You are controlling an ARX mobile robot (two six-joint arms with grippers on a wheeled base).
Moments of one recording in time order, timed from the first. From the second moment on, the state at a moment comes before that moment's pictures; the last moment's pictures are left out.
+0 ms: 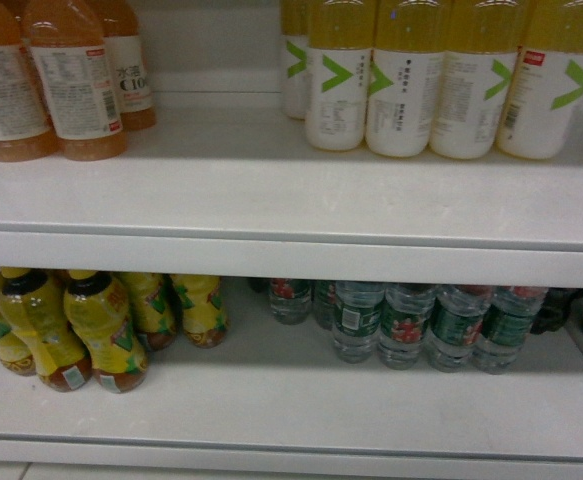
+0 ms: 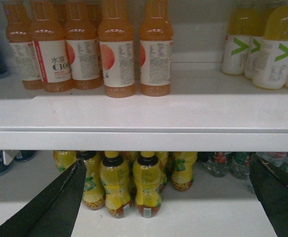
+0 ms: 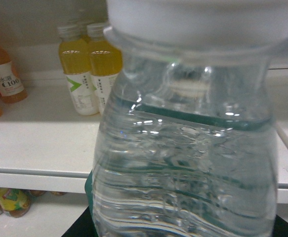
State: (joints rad) left arm 0.00 0.01 0.01 0.00 0.00 0.00; right arm 0.08 0.57 0.36 0.14 -0.04 0.09
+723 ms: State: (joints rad) left arm 0.00 0.01 0.01 0.00 0.00 0.00; right arm 0.08 0.57 0.36 0.14 -0.04 0.09
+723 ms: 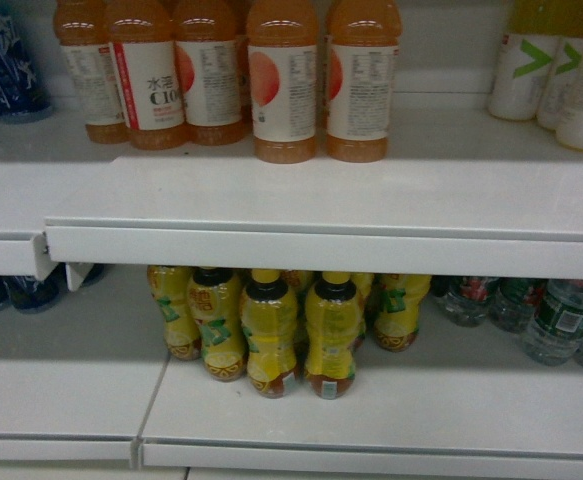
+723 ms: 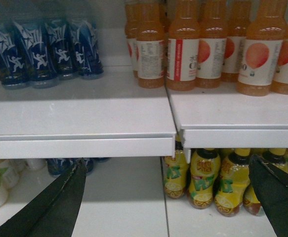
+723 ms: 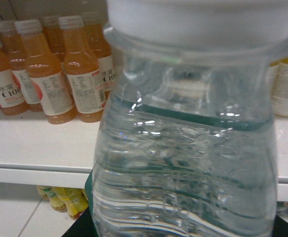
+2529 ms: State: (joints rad) left arm 0.00 0.01 0.01 0.00 0.00 0.00; right arm 0.08 0.57 0.36 0.14 -0.04 0.09
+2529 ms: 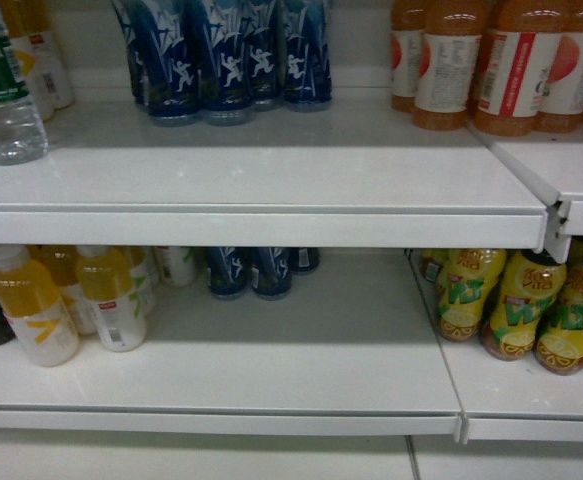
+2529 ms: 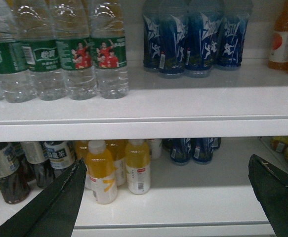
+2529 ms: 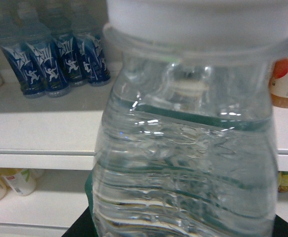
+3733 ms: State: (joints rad) left arm 0.00 0.01 0.01 -0.01 0.00 0.00; right arm 0.08 0.57 0.36 0.14 -0.04 0.09
